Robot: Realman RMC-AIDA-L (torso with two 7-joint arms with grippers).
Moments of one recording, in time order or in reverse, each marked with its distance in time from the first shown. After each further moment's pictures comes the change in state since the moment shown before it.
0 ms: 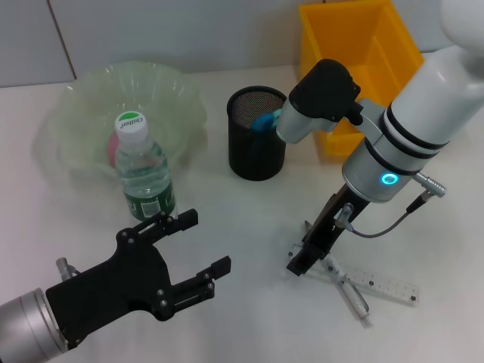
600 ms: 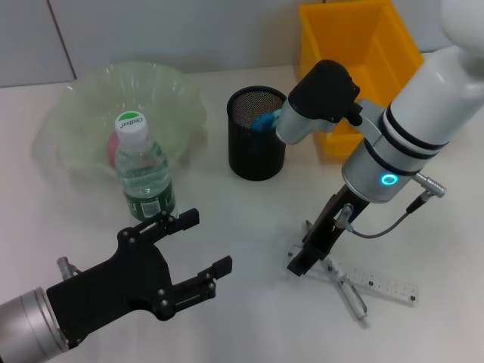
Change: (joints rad) left arm -0.003 0.000 0.000 0.000 0.000 -0.003 0.000; right arm 0.000 0.000 -0.007 0.000 -0.001 0.002 0.002
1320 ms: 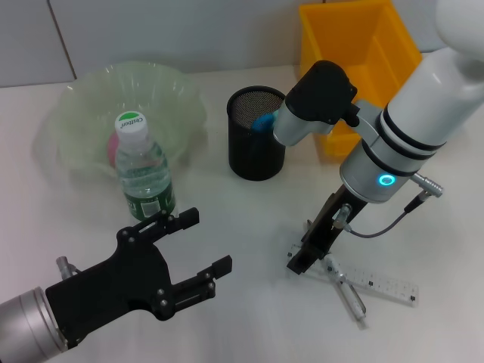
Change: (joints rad) left arm 0.000 0.000 -0.004 0.000 0.000 -0.009 0.000; right arm 0.000 0.000 -0.018 -0.004 0.000 0.012 0.008
